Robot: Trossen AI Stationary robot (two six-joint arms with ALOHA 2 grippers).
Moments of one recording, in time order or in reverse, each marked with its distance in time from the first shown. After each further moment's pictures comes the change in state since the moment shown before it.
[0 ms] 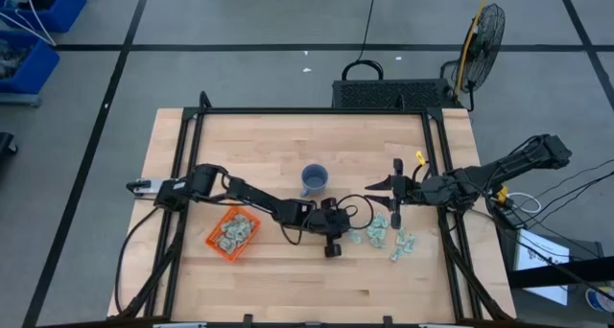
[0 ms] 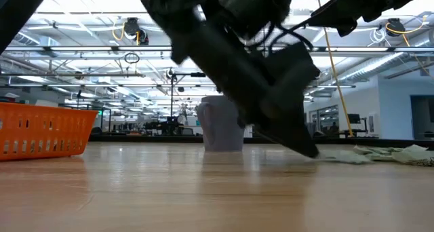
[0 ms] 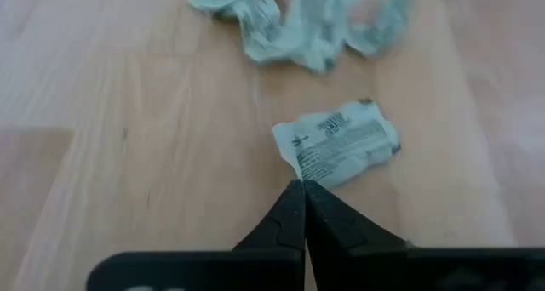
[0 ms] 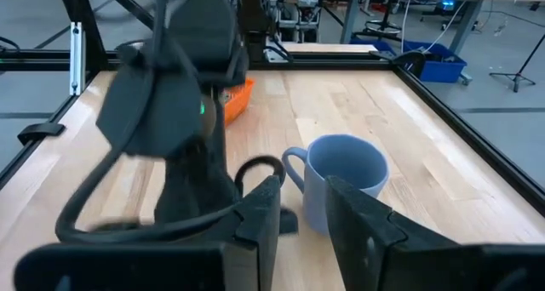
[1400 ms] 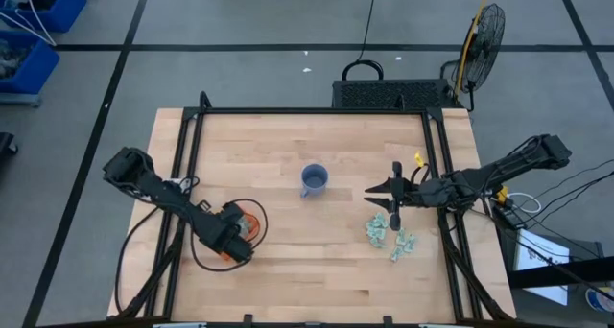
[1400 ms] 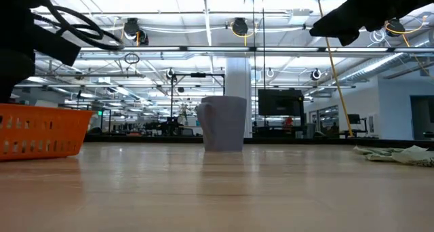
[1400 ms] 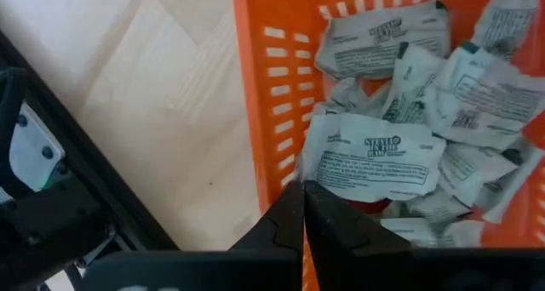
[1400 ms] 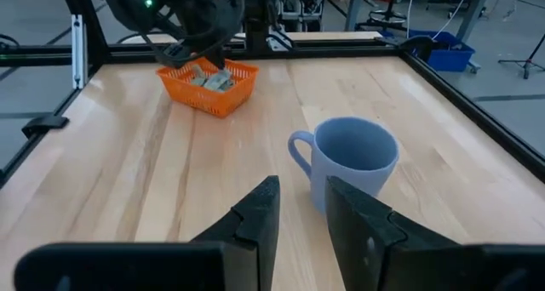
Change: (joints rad) left arm -0.379 -0.642 -0.518 -1.275 0.000 -1.211; right arm 0.001 0.004 -0.051 0.036 -0.007 0.038
